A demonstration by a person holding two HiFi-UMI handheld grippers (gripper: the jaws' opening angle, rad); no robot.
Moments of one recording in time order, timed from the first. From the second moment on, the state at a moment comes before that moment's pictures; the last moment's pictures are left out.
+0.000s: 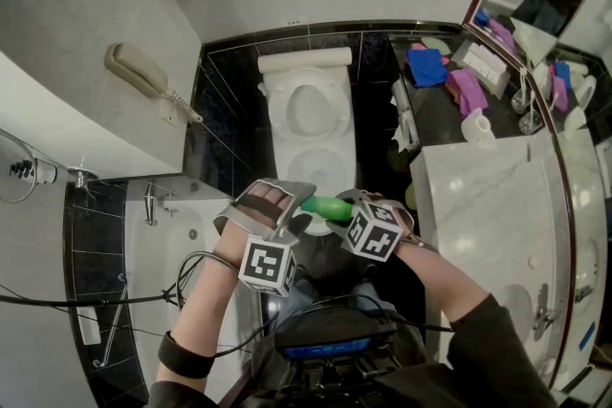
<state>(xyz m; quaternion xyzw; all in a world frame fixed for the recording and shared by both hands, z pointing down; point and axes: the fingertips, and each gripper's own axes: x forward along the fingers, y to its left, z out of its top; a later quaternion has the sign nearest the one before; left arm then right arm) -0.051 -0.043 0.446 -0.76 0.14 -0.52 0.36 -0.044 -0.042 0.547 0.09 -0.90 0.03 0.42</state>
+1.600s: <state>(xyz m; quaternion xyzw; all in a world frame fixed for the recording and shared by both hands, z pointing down) -0.063 -0.056 0.456 -0.73 0.15 -0.56 0.35 -0.048 -0.055 0.544 0.10 -0.89 -0.03 0.45</state>
